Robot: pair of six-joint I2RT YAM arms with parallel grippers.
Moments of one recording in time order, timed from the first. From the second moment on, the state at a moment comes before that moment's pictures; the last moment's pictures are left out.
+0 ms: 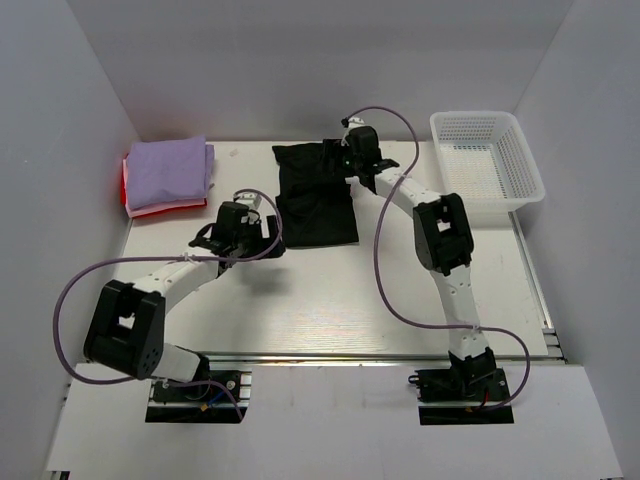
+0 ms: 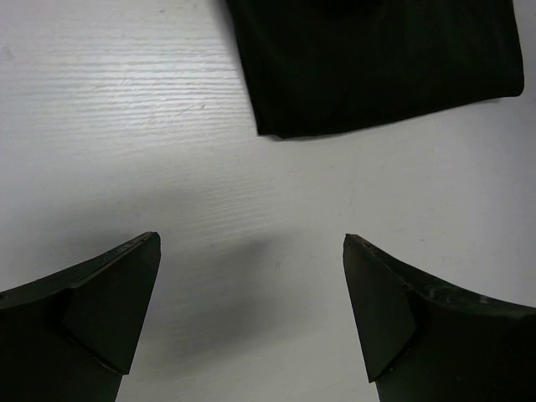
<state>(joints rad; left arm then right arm) -0.35 1.39 0.76 -0.13 0.09 -0.37 0.45 2.43 2.00 -0.04 -0.16 0.33</state>
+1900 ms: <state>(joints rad) -0.48 1.33 0.70 -0.05 0.50 -0.39 0.43 1.45 0.90 -0.36 -0.43 0.40</state>
